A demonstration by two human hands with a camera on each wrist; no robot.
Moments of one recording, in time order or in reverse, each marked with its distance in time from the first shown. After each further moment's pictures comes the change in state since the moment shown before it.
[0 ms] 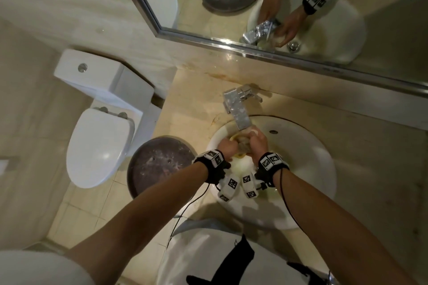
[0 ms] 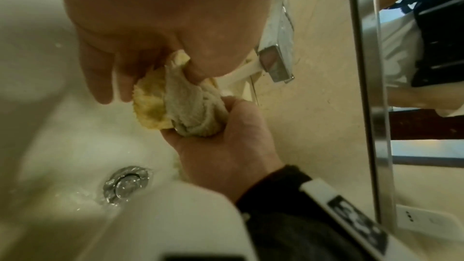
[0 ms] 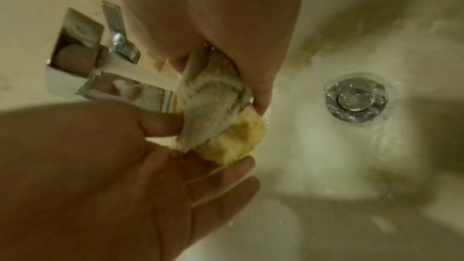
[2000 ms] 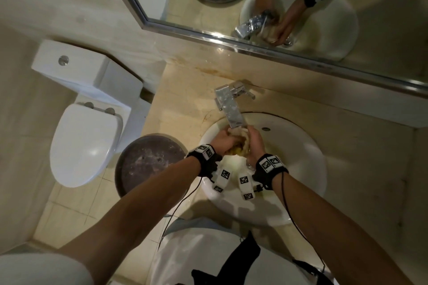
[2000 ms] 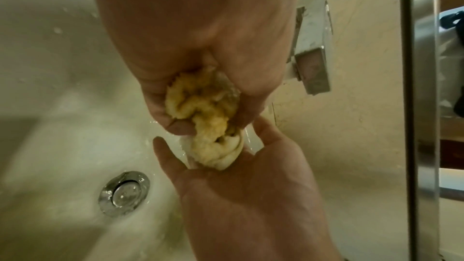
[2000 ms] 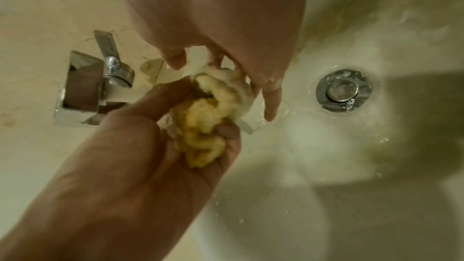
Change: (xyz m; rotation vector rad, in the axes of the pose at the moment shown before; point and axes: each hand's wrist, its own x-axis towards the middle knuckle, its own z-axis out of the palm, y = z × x) left_hand 0.020 0.004 0.008 -0.198 -0.224 0.241; right_hand 0.029 0.019 -0.015 0.053 -0.099 0.108
